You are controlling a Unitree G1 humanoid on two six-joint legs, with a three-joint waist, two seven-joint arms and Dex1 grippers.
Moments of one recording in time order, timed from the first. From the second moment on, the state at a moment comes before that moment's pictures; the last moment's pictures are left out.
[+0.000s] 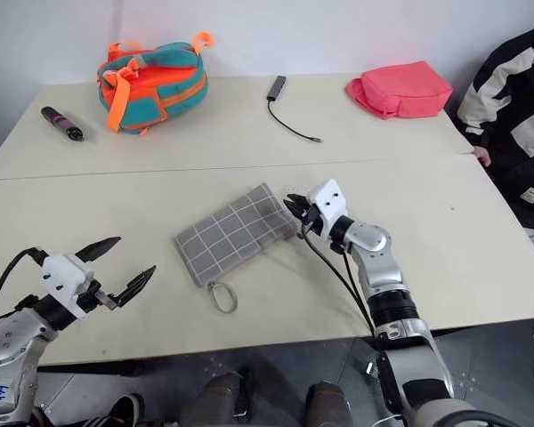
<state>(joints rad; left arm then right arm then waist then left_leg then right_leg) 0.15 0.59 0.37 -0.18 -0.23 -0.11 -0.67 -0.69 -0.23 0.07 0.52 0.08 -0.14 0.70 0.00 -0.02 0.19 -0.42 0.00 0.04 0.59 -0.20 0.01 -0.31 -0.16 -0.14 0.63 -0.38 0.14</state>
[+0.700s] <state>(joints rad) 0.06 0.68 0.19 0.00 0.15 -0.52 -0.58 -0.71 -0.25 0.20 0.61 -0.12 -0.19 0.60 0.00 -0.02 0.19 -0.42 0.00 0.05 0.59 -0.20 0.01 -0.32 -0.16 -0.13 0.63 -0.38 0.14</state>
